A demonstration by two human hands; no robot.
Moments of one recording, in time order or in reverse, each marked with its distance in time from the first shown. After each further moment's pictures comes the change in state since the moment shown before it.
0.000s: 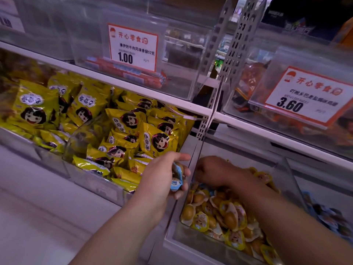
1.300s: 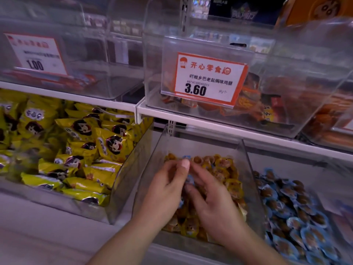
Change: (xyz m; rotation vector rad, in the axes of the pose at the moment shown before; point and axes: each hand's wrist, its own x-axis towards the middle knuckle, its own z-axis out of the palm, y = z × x) left_hand -0.001 -0.069 0.073 0.519 -0.134 0.336; right_hand -0.173 -0.013 0.010 1.049 0.611 -0.112
